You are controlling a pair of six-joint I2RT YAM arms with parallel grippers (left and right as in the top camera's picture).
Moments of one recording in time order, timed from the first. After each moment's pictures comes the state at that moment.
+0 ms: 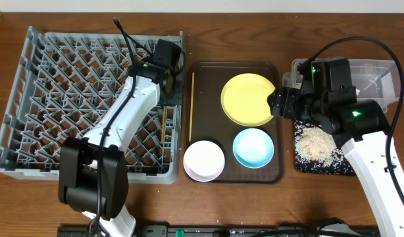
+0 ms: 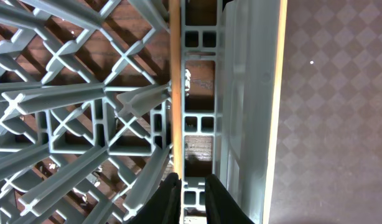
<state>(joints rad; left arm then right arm) -0.29 1.82 1.40 -0.87 -0.08 -0.25 0.23 1.31 1.24 -0.90 -0.18 0.42</state>
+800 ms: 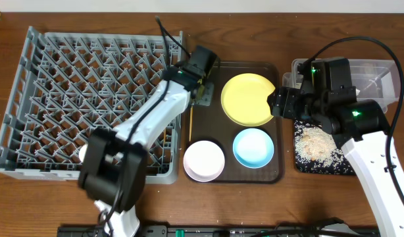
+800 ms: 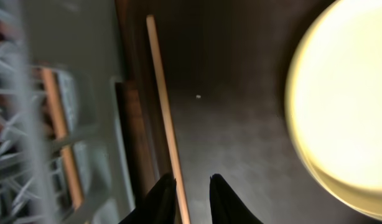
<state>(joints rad) -0.48 1.91 1.43 -0.70 -0.11 -0.25 0.23 1.31 1.24 -0.90 -0.18 0.42</state>
